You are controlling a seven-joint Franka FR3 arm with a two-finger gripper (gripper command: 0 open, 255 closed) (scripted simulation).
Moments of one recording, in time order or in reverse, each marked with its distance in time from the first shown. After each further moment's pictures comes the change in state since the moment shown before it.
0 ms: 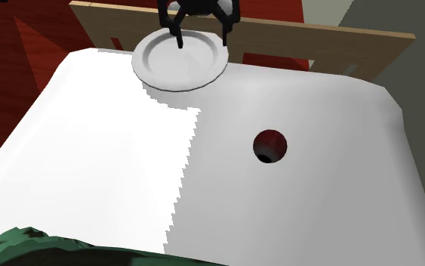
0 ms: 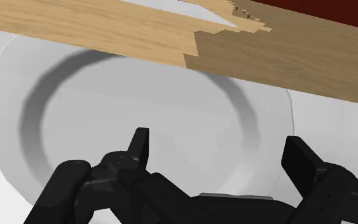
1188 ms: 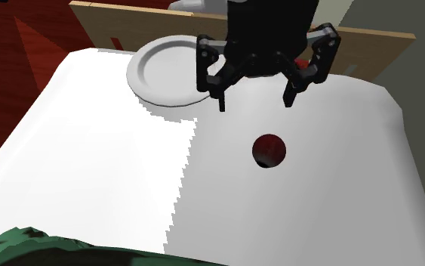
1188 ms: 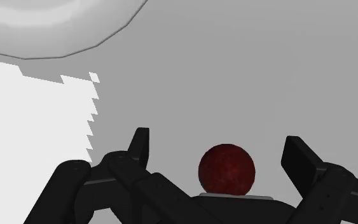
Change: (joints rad) arm 0.052 0.724 0.059 0.760 0.057 -0.138 0.080
